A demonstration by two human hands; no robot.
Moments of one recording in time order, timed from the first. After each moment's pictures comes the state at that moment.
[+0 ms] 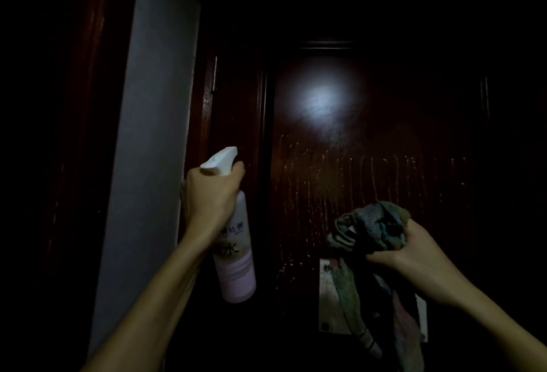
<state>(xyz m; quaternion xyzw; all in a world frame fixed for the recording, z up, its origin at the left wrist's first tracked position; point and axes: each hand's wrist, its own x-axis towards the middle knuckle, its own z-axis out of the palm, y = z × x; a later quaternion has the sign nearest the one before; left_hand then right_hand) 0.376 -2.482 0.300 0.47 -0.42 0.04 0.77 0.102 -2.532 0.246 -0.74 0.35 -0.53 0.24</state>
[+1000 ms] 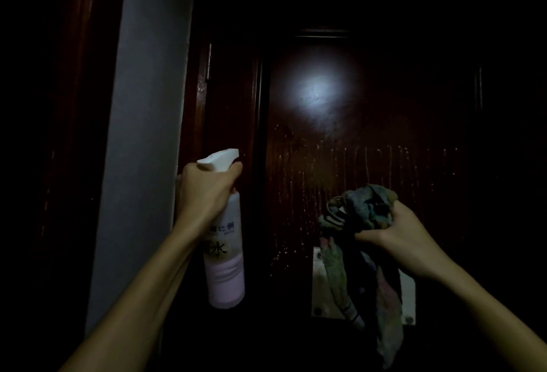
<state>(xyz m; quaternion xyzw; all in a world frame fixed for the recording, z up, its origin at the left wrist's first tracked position) 0.386 -2.489 0.290 0.50 -0.45 -0.03 0.74 0.107 -2.533 0.252 -0.73 0.34 -0.54 0.25</state>
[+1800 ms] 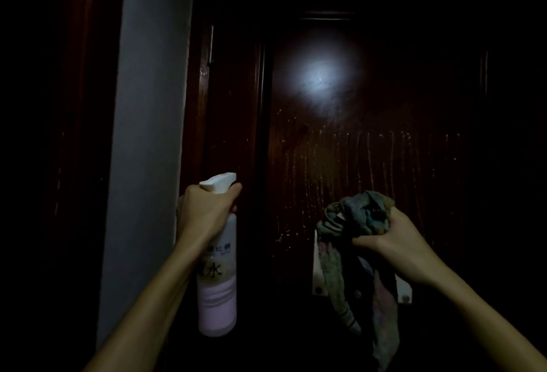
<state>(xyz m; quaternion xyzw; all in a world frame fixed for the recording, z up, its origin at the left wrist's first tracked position) 0.395 -2.490 0.236 0.55 -0.43 -0.06 0.71 0.110 -2.528 0.220 -0.73 0.36 -0.51 0.26</state>
